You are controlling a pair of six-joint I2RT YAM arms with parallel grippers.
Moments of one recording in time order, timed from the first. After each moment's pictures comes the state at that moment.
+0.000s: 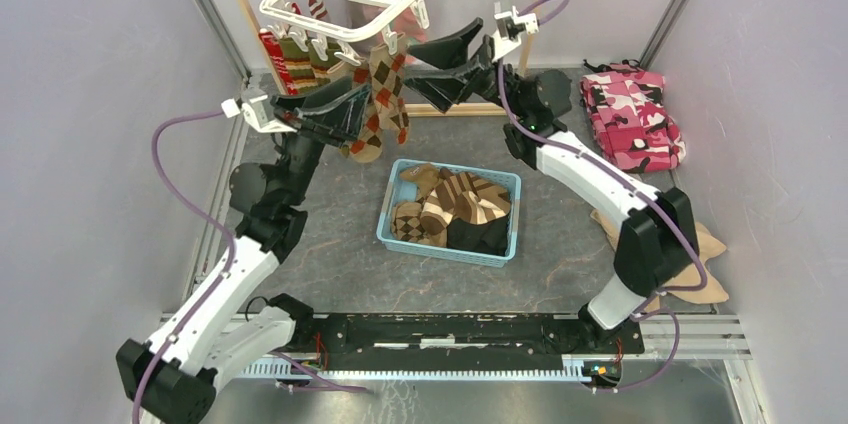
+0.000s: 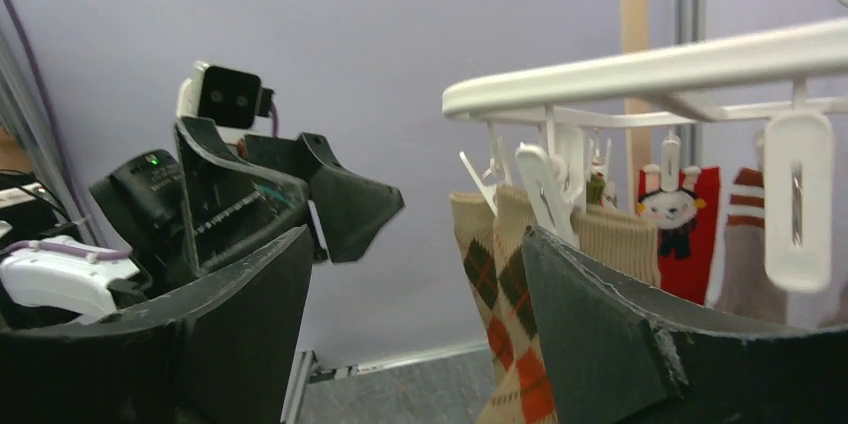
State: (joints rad) left arm -0.46 0.92 0.82 0.71 0.04 -0.53; right arm 0.56 1.68 1.42 1.00 -0.69 0.71
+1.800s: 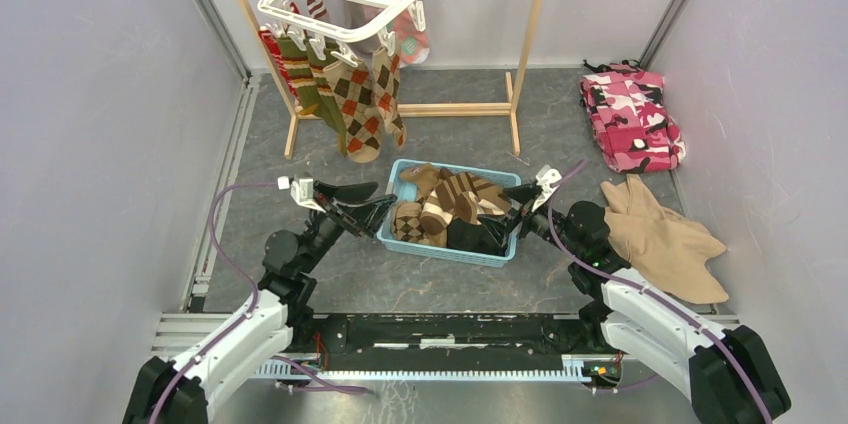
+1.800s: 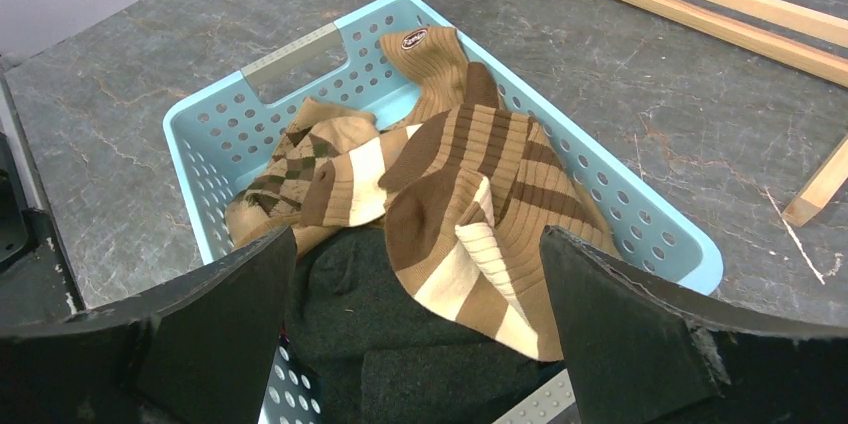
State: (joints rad) left arm -0.47 0.61 0.09 0.80 0.23 -0.73; right arm 0.48 0.83 0.22 0.54 -0.38 0.11
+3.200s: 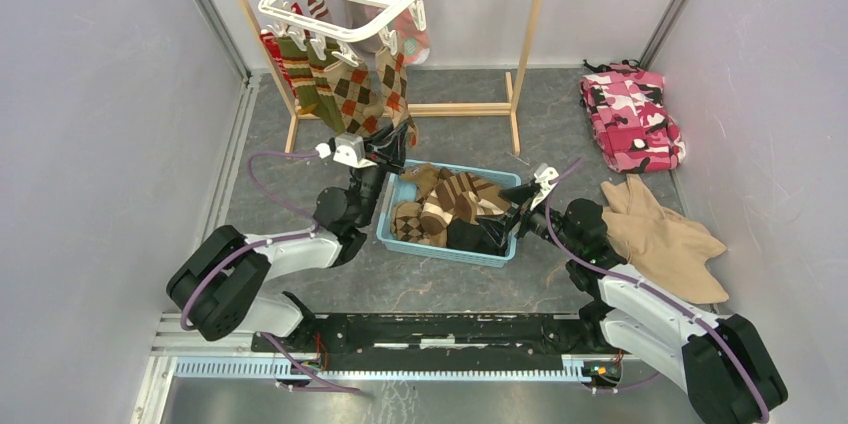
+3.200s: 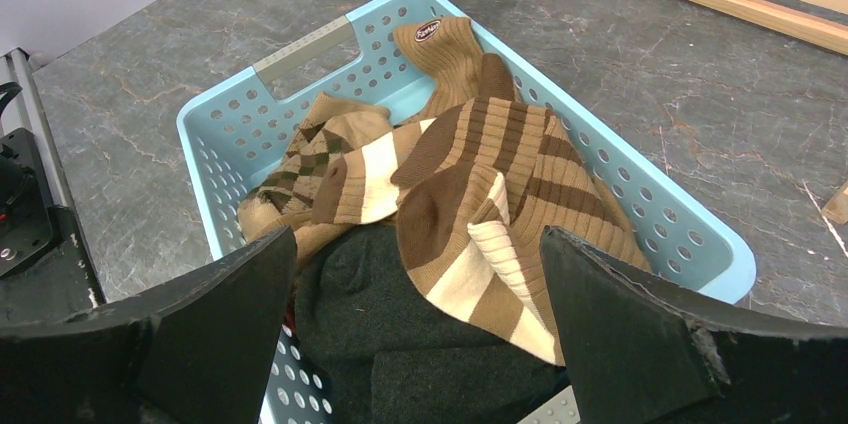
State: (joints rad) left arm -0.71 1.38 0.48 1.42 -0.31 -0.14; right arm 0.47 0.90 0.21 0.60 -0.42 0.15
